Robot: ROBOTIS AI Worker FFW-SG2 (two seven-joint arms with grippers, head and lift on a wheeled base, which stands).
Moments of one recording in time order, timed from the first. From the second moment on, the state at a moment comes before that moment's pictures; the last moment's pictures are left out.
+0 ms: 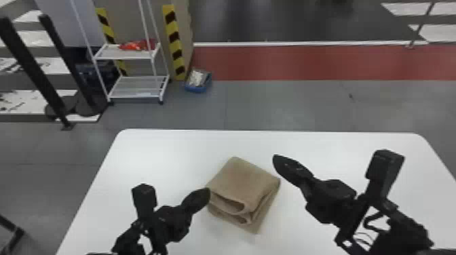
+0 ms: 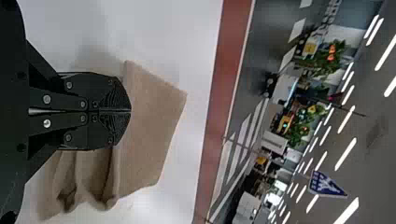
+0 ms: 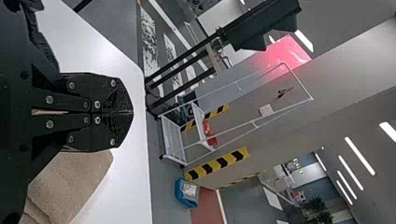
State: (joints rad) left arm 0.18 0.18 -0.10 -1.46 0.33 0.13 -0.42; right arm 0.32 -0.06 0.04 -2.10 -0.42 0.59 0.38
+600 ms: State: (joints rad) left arm 0.05 0.17 -0.18 -1.26 0.21 0.11 -0.31; right arm 0.33 -0.07 0.01 -2.12 -0.43 0.60 0.39
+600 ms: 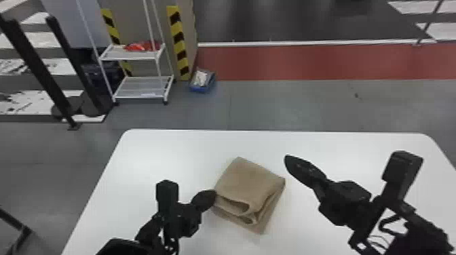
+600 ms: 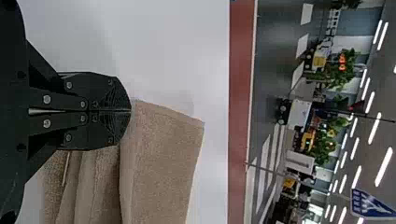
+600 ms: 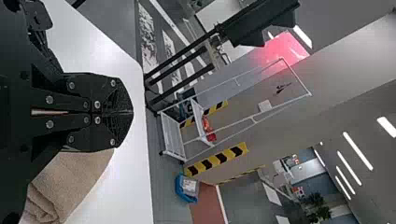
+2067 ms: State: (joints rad) left arm 0.31 0.19 -0.07 -1.72 0.34 0.34 -0.36; right arm 0.28 -0.08 0.10 -1.99 0.02 0.56 0.55
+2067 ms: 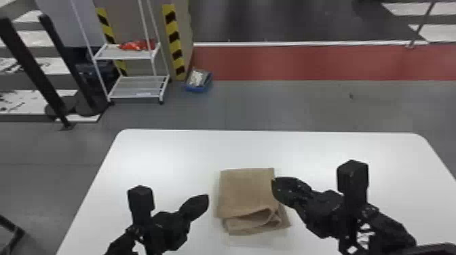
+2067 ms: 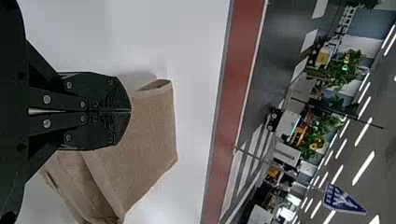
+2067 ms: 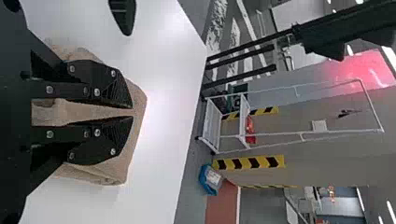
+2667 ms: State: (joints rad) left arm 0.31 0.19 -0.09 -1.75 0.30 0.41 -0.46; right arm 0.48 -0.08 0.04 -1.93 0.26 0.17 0.52
